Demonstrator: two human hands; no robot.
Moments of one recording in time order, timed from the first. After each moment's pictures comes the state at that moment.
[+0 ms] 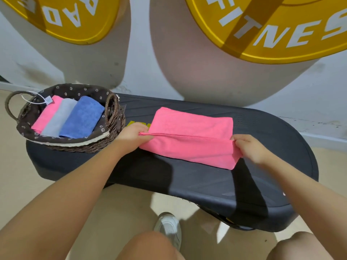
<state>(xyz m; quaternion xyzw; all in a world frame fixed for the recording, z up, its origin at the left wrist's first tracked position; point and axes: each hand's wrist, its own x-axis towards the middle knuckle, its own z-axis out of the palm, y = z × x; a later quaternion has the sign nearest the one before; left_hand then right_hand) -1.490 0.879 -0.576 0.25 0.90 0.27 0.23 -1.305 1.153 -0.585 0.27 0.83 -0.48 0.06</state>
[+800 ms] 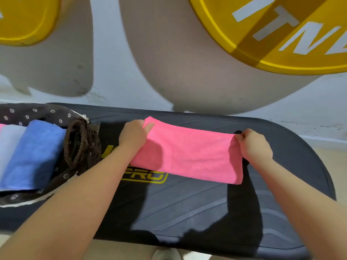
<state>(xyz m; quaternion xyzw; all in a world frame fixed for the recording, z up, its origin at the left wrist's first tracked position) -1.586 0.973 -0.633 0.22 0.94 0.20 0.15 -1.392 1.203 -0.631 0.51 0.83 -0.22 0.05</state>
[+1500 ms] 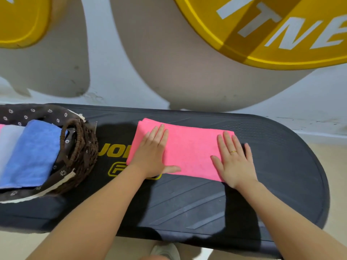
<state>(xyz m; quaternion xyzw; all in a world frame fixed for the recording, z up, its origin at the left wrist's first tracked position) -1.520 0.975 -0.653 0.47 0.87 -0.03 0.16 -1.349 1.156 -0.662 0.27 0.95 -0.09 0.12</state>
